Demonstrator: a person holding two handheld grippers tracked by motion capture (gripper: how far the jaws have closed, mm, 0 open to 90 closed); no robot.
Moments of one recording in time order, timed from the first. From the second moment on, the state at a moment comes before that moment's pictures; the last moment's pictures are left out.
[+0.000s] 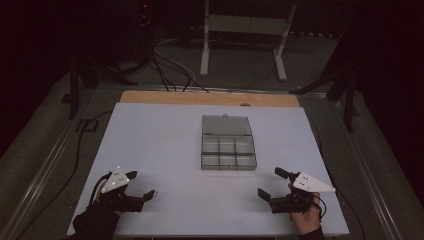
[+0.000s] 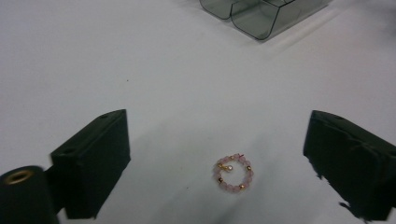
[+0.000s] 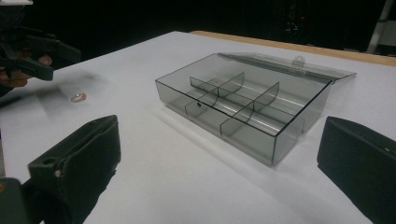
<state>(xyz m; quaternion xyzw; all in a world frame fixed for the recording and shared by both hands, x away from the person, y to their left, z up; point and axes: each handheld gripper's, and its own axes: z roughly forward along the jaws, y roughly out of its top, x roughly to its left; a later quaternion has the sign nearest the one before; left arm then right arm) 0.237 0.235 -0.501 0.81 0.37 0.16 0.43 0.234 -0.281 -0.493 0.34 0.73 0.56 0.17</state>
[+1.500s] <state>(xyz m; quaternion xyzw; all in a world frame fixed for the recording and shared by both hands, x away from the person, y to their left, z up) 0.246 0.226 -0.519 0.84 0.38 0.12 0.37 0.235 -0.282 -0.494 0.34 0.74 0.56 0.16</state>
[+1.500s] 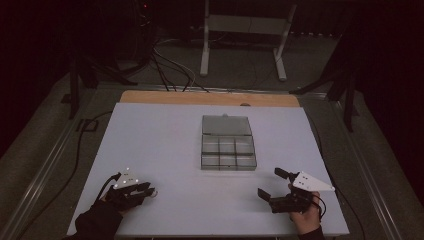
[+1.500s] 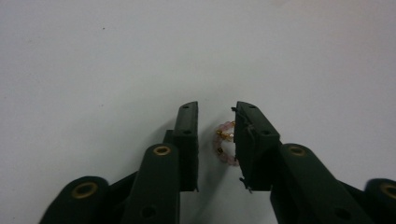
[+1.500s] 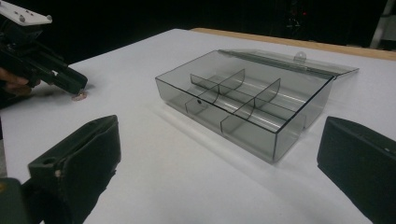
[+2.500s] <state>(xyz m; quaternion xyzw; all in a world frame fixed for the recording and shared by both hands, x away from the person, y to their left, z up) 0.248 0.217 -0.517 0.86 0.37 0.13 0.34 0.235 -0.282 -0.494 0.34 0.74 0.56 0.16</state>
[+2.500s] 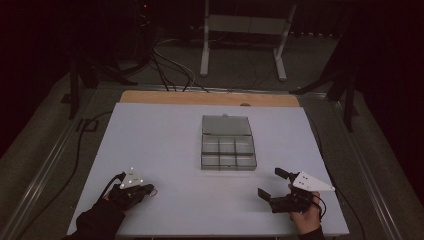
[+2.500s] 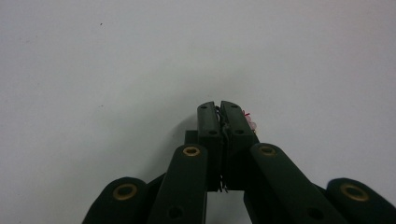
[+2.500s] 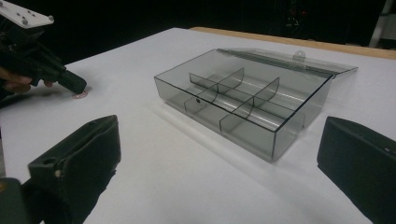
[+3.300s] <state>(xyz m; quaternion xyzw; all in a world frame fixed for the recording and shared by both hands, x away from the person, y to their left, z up) 0.246 0.213 -0.504 0.85 0.36 0.13 0.36 0.235 -0.283 -0.494 0.35 0.73 0.56 0.16</state>
